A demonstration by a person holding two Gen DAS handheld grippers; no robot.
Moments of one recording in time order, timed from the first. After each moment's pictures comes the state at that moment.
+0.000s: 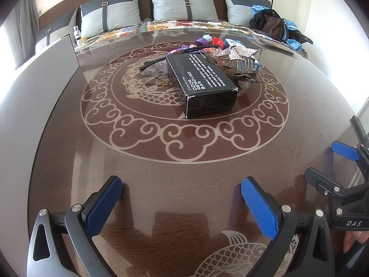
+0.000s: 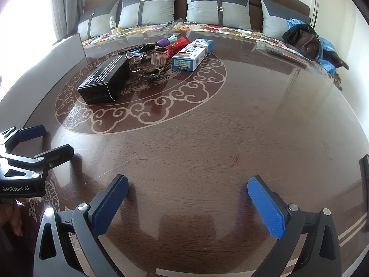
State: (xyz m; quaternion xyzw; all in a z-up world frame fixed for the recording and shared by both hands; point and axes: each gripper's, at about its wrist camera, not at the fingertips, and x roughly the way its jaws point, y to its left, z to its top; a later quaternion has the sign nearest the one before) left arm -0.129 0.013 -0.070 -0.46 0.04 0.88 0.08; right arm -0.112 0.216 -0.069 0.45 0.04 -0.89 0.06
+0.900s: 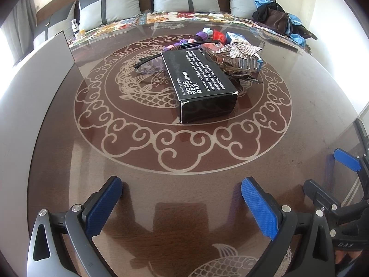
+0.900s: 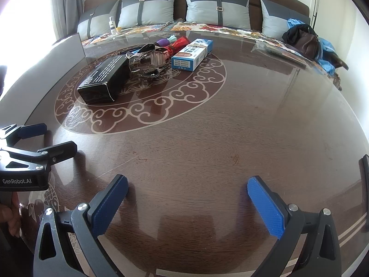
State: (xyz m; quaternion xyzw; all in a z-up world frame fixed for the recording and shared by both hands) left arm -0.153 0.026 -0.067 -0.50 0.04 0.86 0.07; right arm -0.112 0.216 -0.069 0.45 0.04 -0.89 0.06
